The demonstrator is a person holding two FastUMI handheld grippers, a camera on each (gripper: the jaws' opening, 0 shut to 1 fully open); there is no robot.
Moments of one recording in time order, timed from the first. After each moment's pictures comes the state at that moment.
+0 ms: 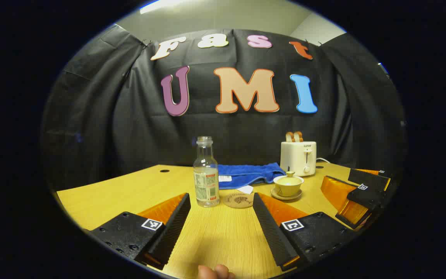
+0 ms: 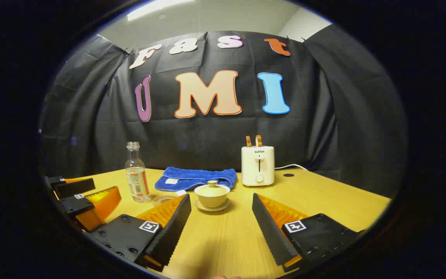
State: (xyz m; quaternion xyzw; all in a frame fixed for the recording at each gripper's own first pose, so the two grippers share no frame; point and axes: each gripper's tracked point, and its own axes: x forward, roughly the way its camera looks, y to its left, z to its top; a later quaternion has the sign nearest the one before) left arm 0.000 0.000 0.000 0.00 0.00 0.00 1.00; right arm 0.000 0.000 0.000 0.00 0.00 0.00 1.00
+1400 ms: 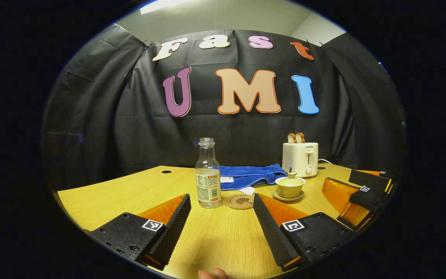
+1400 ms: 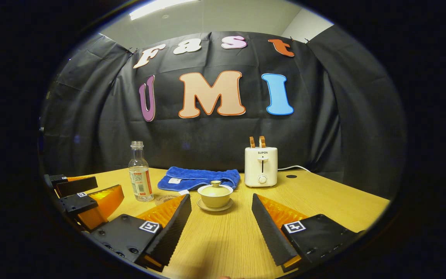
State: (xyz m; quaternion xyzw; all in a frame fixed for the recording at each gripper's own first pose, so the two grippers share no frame) left arm -0.002 0.004 -0.005 0.00 0.00 0.01 1.00; right arm -0.003 0.007 -0.001 0.00 0.00 0.01 1.00
